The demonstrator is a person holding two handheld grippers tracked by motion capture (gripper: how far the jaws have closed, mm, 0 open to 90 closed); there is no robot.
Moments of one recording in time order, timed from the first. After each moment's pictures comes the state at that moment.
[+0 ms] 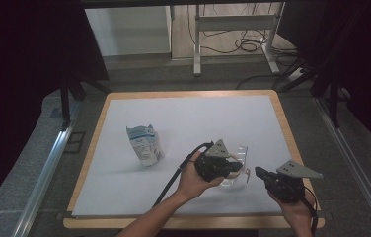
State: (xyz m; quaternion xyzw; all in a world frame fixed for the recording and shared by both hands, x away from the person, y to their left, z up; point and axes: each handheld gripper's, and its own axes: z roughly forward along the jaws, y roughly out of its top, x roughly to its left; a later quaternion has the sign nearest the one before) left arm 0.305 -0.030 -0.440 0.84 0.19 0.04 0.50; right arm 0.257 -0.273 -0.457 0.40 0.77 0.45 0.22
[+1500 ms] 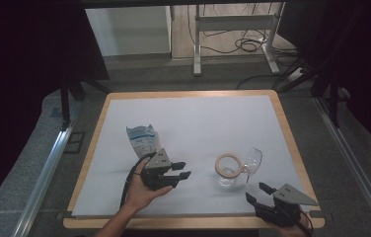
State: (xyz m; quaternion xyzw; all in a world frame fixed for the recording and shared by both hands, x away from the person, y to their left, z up) left arm 0.279 0.113 -0.477 0.83 0.26 0.09 0.49; right arm 0.214 -0.269 -0.499 0.39 0.77 0.46 0.22
